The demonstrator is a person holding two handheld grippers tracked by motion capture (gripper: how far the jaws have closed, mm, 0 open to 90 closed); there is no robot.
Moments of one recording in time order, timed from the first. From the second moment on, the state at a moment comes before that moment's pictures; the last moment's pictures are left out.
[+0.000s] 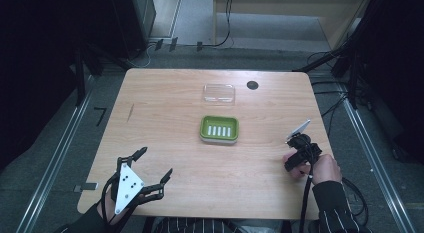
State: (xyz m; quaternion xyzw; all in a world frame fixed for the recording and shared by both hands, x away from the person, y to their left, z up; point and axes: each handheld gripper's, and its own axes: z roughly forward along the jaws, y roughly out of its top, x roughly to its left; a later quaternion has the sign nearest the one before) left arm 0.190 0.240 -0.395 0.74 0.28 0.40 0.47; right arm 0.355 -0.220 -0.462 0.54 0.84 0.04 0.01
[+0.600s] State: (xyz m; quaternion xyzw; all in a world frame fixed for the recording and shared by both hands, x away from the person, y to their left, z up) left arm 0.190 0.240 -0.395 0.74 0.29 0.40 0.47; right arm 0.353 -0.207 -0.453 0.51 0.86 0.06 0.04
